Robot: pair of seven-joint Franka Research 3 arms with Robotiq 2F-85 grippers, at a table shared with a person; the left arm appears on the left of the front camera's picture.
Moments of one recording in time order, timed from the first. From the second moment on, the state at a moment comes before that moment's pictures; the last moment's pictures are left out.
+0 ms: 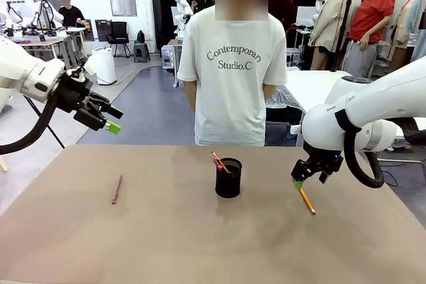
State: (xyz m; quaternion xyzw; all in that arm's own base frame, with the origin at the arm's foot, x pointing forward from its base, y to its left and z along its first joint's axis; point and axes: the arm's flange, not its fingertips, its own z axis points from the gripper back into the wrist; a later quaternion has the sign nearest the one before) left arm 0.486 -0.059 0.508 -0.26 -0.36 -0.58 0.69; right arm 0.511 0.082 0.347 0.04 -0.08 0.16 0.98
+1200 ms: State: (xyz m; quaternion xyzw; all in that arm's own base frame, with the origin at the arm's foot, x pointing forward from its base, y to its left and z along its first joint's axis) left arm 0.486 -0.059 0.508 -0.26 -0.36 -0.58 0.69; right arm 0.536 0.090 0.309 0.03 -0.06 0.11 0.99
